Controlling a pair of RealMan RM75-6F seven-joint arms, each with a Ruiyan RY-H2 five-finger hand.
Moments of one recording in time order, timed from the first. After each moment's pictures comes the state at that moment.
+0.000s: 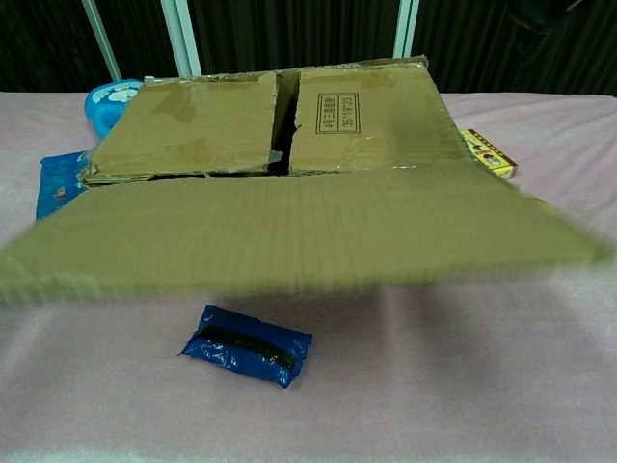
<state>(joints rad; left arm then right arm) -0.19 -1.19 -0.09 -1.50 1.49 1.47 -0.05 0.63 -0.73 0.42 -2.36 -0.82 0.82 0.14</state>
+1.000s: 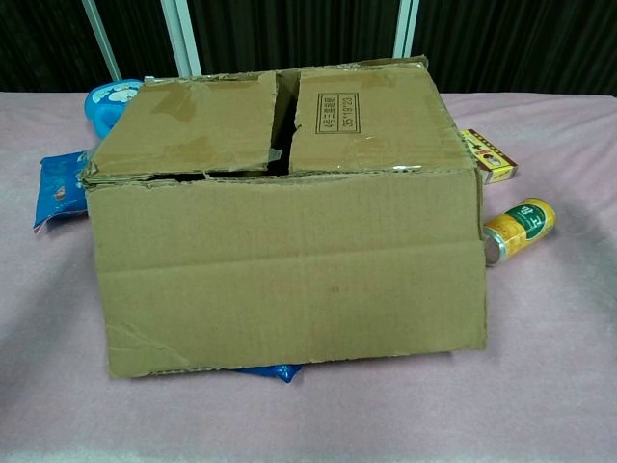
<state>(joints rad) -0.29 -1.12 -0.14 -1.64 1.52 1.39 0.13 0.23 -1.07 0.10 -1.79 -1.30 1.47 -0.13</state>
